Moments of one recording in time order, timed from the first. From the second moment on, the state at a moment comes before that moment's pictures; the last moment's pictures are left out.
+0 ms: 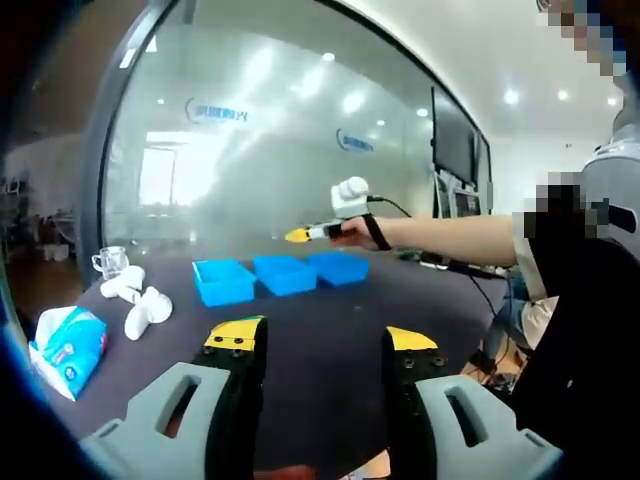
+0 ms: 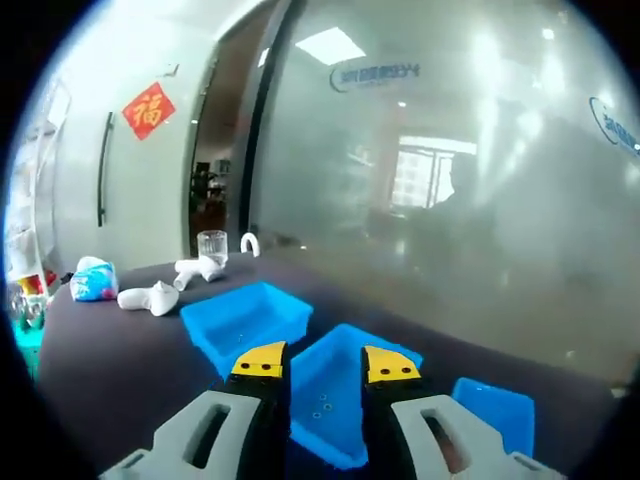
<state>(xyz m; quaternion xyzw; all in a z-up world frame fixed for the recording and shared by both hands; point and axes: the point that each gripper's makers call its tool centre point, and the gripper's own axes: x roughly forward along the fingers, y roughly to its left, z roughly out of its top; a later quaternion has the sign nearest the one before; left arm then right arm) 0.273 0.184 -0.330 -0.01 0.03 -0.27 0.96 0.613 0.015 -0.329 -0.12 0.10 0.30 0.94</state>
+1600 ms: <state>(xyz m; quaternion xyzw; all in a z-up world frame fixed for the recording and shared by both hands) 0.265 0.166 -0.349 -0.01 0.06 -0.30 0.95 0.445 -0.051 -0.439 -0.36 0.32 0.52 0.71</state>
